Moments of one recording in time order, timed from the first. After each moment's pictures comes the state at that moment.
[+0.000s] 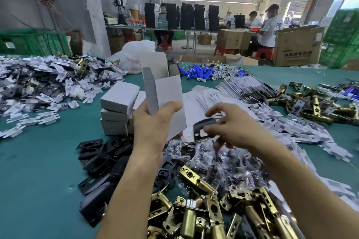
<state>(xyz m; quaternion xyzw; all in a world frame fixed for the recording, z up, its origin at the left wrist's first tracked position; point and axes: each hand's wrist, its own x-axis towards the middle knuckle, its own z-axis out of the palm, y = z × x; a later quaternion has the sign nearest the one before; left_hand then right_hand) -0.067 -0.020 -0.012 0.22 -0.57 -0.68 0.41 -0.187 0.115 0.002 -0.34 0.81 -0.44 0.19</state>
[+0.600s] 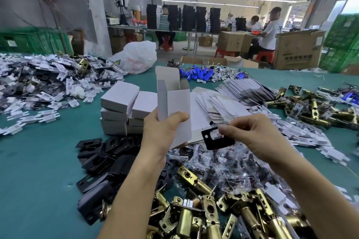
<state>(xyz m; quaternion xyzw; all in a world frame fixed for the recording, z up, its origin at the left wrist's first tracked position) -0.074 -0.015 -0.027 0.23 -0.57 -0.70 0.35 -0.184 0.159 0.000 -0.36 0.76 -0.52 0.14</state>
